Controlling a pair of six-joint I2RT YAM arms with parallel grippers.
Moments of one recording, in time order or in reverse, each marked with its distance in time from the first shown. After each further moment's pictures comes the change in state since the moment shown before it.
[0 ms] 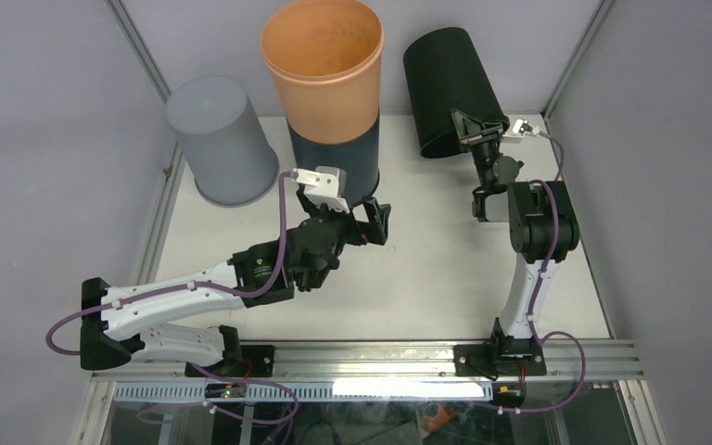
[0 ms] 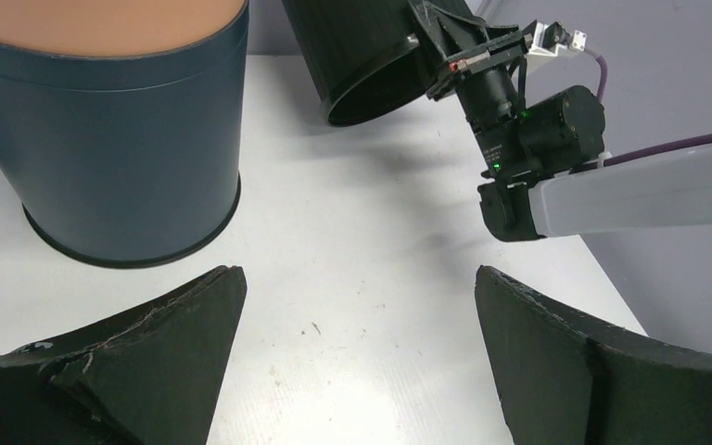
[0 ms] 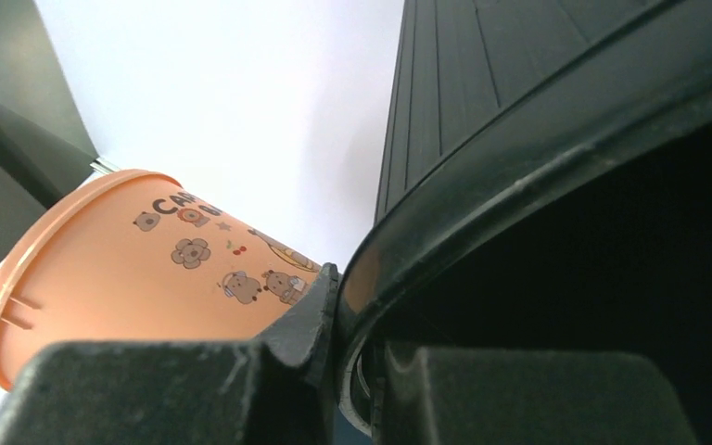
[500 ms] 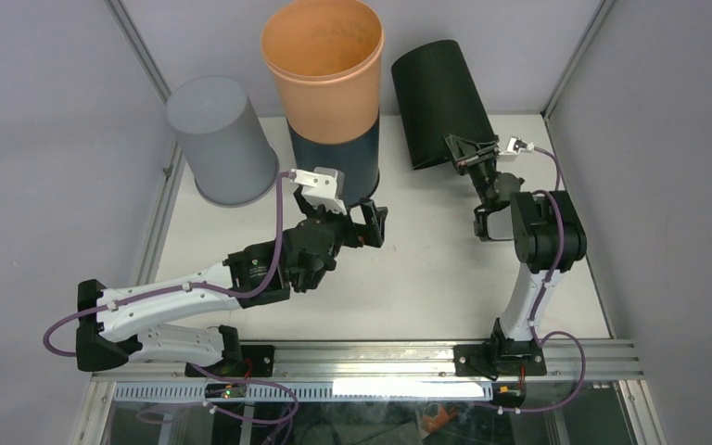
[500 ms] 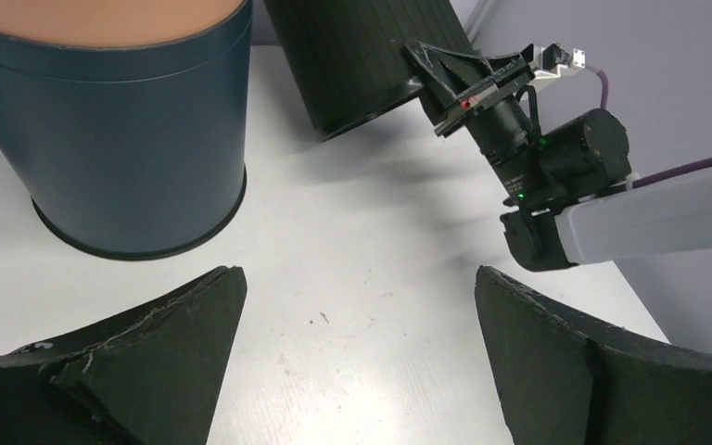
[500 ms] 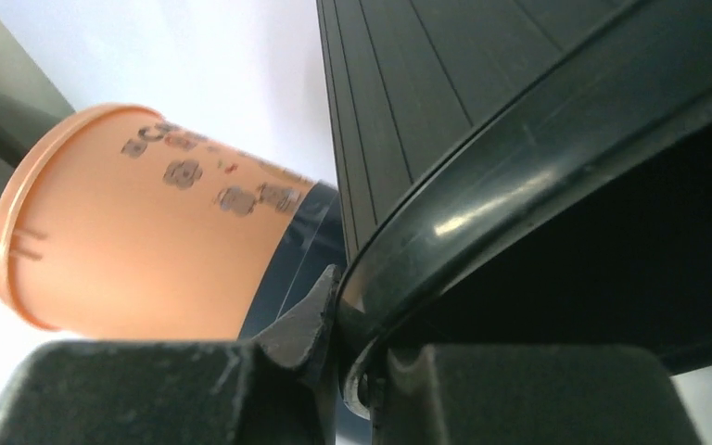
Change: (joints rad) left arm 0.000 -0.021 -0.004 -0.043 0.010 -0.004; right arm 0.003 -0.053 -0.156 0.005 -0.093 0.056
